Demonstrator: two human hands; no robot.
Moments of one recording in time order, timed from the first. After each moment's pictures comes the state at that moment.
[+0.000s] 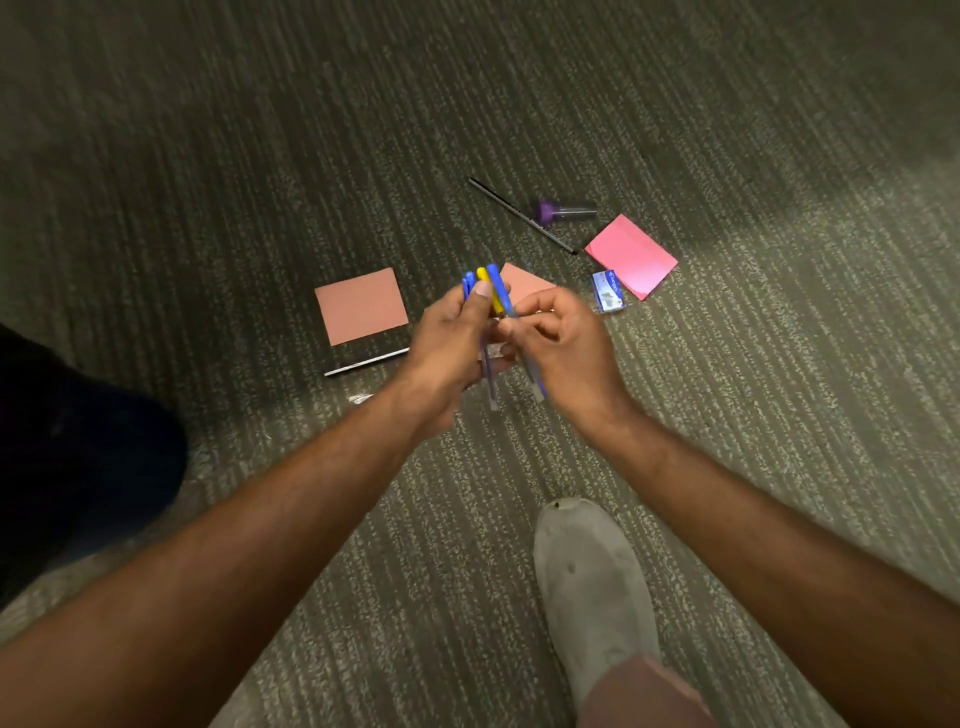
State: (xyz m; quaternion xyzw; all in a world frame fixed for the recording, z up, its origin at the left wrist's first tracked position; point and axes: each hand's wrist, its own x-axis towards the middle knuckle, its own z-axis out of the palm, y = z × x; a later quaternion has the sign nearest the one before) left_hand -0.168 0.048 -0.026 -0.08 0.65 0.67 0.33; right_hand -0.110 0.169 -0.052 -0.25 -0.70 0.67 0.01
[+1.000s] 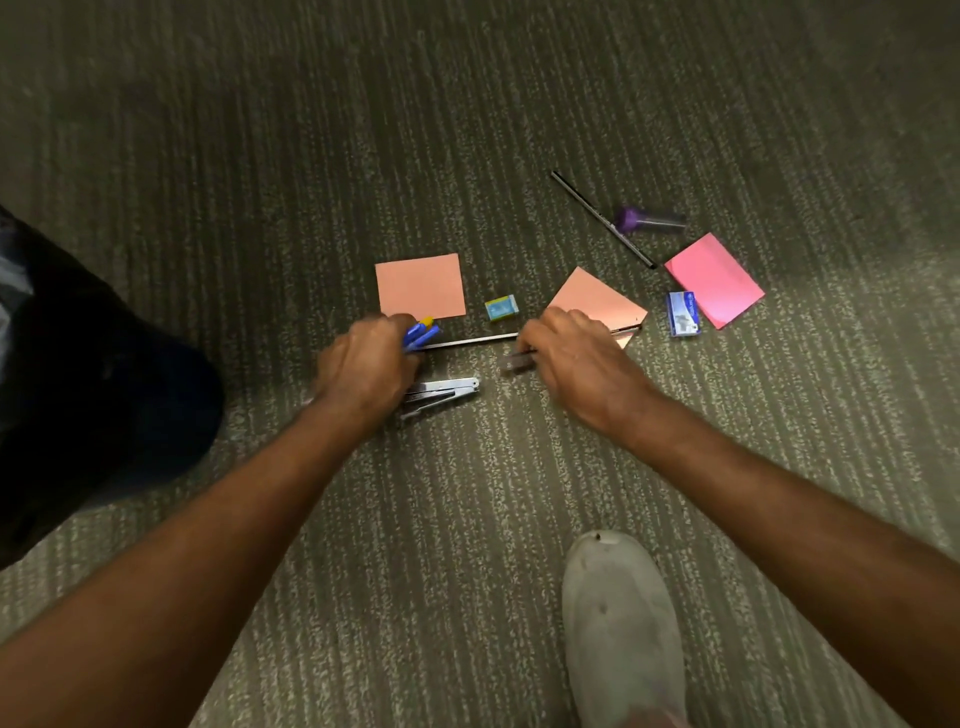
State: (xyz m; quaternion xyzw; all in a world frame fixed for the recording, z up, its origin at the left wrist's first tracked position) left_hand -0.201 -0.072 -0.082 0.07 0.97 0.11 0.18; right_hand -0.145 0.166 -0.093 0.12 -0.97 0.16 -0.10
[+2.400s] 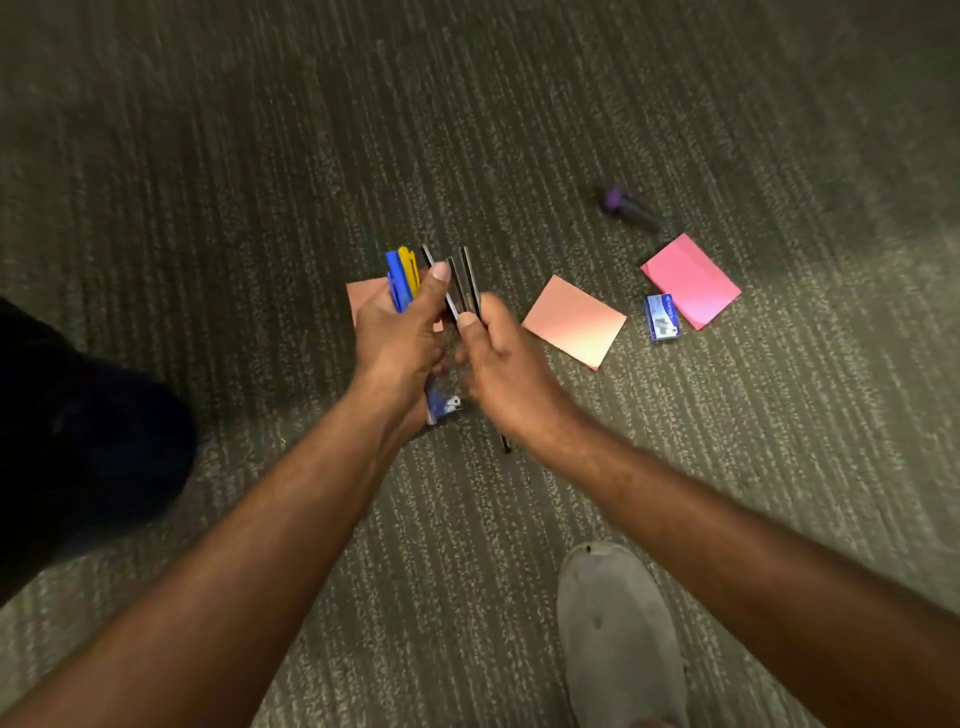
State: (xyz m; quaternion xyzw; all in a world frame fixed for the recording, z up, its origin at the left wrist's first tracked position) left_hand -0.207 0.003 -0.041 -0.21 0.63 0.73 0.17; right_hand -0.156 0.096 -0.039 -0.16 -0.78 0.60 -0.12
